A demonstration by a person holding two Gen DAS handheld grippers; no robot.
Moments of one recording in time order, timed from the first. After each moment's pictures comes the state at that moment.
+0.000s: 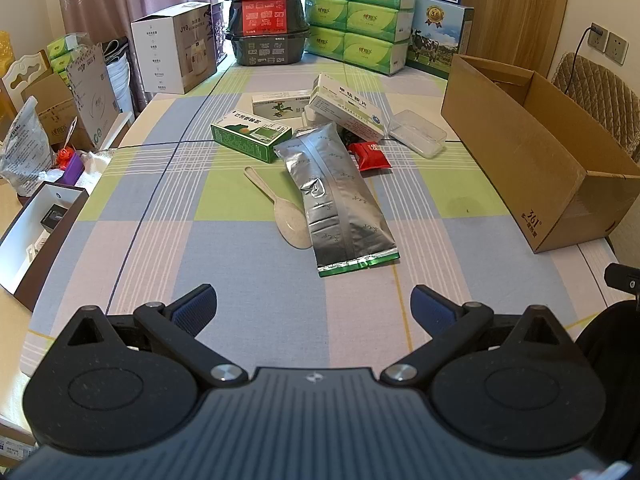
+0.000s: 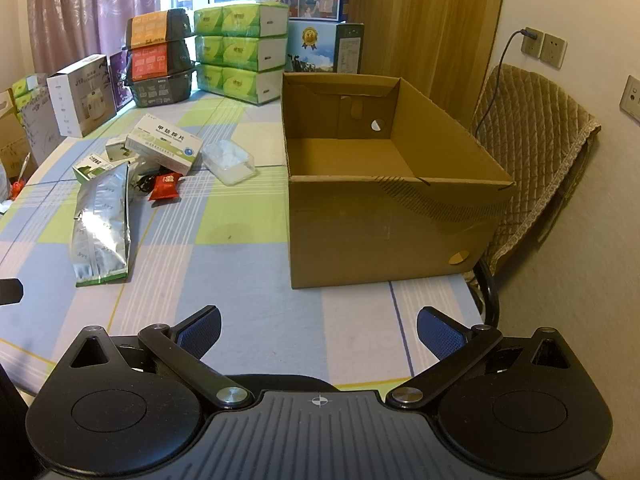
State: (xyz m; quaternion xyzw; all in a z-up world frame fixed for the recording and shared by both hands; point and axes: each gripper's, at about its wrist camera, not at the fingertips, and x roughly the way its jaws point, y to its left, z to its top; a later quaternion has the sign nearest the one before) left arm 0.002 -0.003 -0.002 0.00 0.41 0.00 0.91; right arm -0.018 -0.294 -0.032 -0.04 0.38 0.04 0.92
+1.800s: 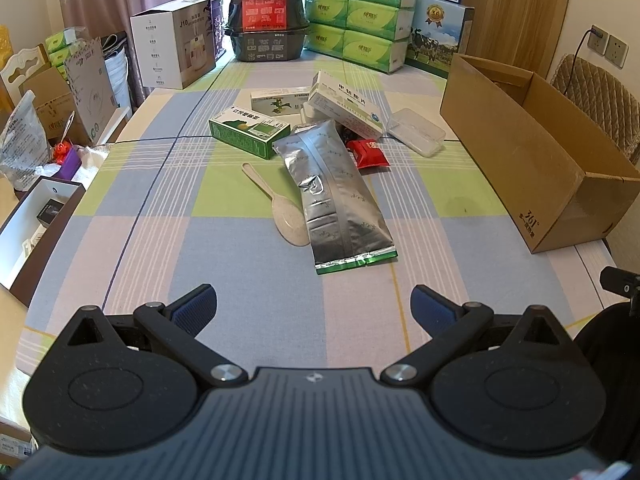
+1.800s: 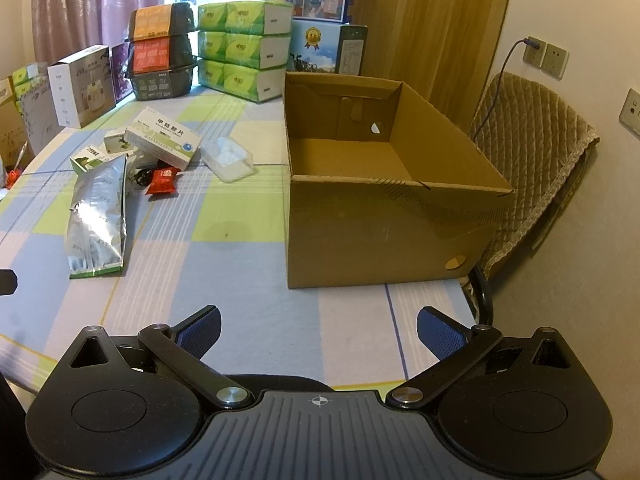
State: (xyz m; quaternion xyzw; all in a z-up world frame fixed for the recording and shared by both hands) left arm 0.000 -0.003 -0.003 -0.01 0.41 0.00 0.91; right arm -0.017 -0.289 -0.033 -0.06 0.38 0.04 0.92
